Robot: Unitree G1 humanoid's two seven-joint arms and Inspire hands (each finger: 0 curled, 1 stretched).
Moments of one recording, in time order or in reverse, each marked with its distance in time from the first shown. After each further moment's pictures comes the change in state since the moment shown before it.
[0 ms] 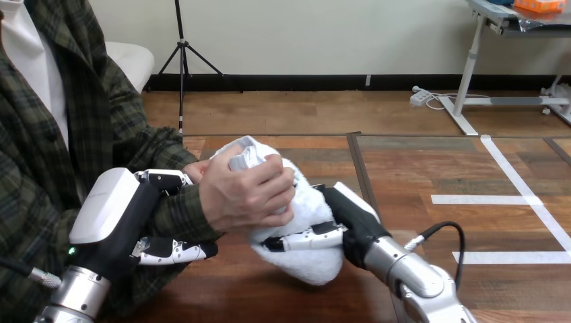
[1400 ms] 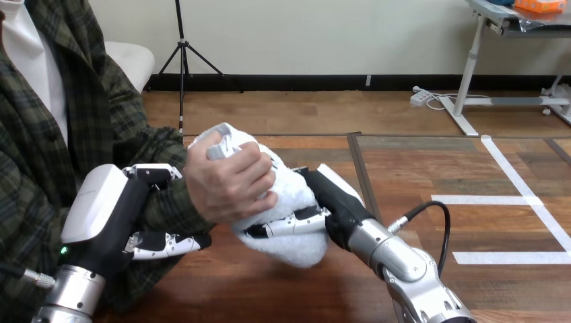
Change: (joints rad) left arm 0.003 -0.030 0.039 0.000 -0.001 0.010 0.011; right arm -0.064 0.029 0.040 -0.006 -0.038 0.002 -0.064
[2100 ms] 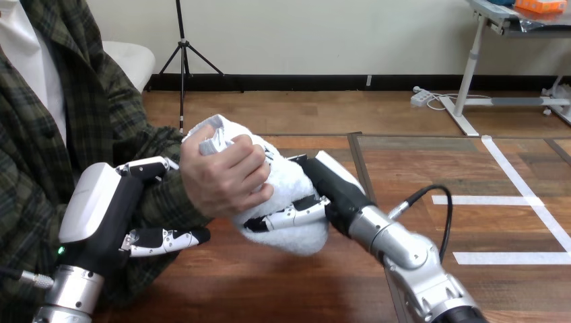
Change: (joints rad) left arm -0.036 -0.003 0.000 0.090 0.002 -0.075 0.049; right arm -0.024 -0.024 0.011 -0.063 -0.043 0.042 -0.003
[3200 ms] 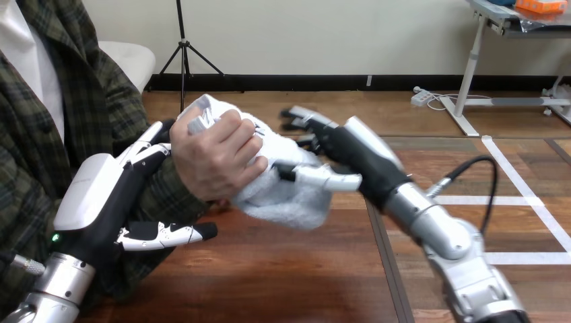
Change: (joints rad) left arm -0.027 0.068 0.005 -0.007 0.002 0.002 -0.065; right arm 0.091 -0.135 -0.026 -0.326 0.005 0.029 0.010
